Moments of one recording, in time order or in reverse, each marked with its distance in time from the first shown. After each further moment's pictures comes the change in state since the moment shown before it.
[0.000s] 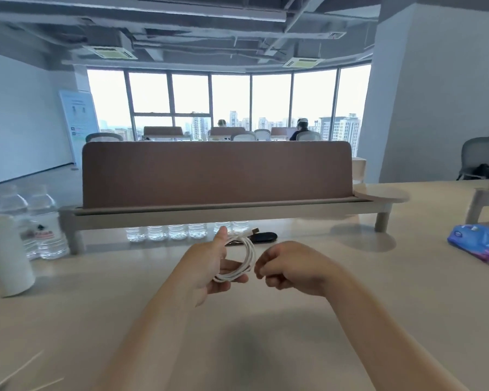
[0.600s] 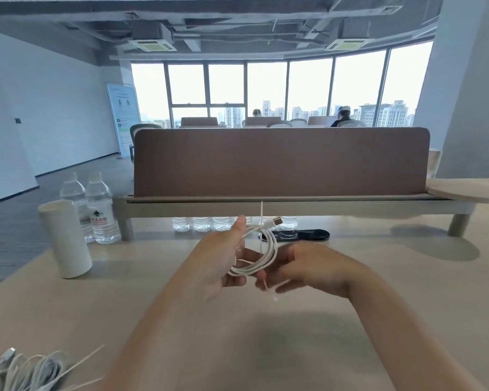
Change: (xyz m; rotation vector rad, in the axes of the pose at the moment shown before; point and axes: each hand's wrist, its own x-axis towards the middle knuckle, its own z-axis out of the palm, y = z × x) left_hand 0.012 0.002 -0.075 -0.005 0.058 0.059; right_hand 0.054 -0.030 0.058 -0.097 -0.329 -0.147
